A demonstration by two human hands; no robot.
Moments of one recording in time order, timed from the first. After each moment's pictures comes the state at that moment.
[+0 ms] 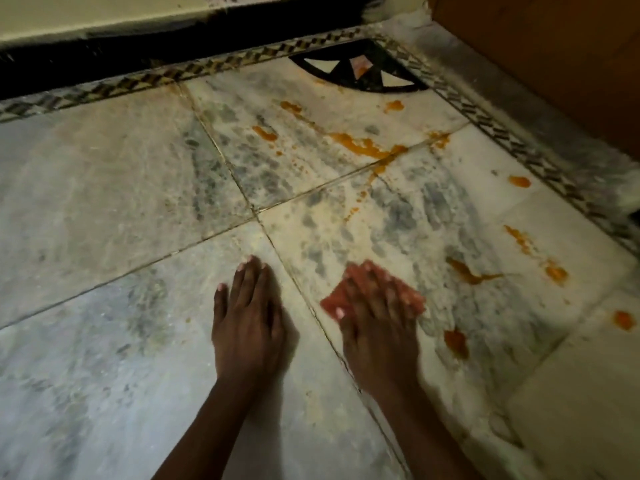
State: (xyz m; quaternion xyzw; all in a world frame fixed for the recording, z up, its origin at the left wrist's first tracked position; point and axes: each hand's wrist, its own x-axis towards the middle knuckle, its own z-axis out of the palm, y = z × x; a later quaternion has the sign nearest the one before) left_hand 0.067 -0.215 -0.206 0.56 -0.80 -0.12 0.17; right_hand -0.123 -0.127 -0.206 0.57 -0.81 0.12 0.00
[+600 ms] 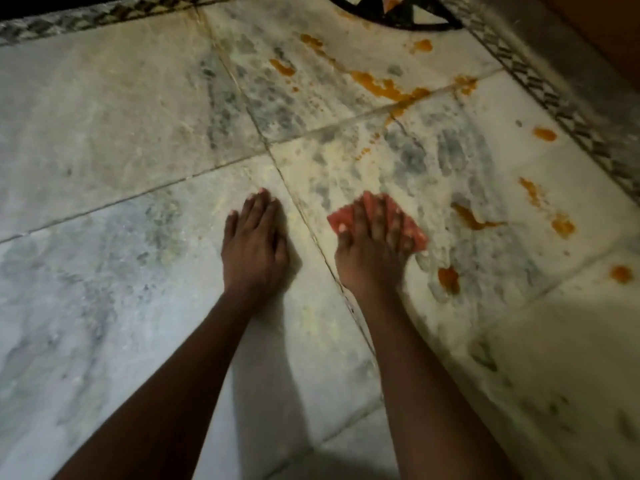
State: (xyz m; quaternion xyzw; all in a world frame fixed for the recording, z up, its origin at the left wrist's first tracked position) left_hand 0.069 -0.208 -0.198 0.56 -0.80 -0.14 0.15; right_hand -0.112 -0.150 -0.198 0.49 -0.86 0.12 -0.06
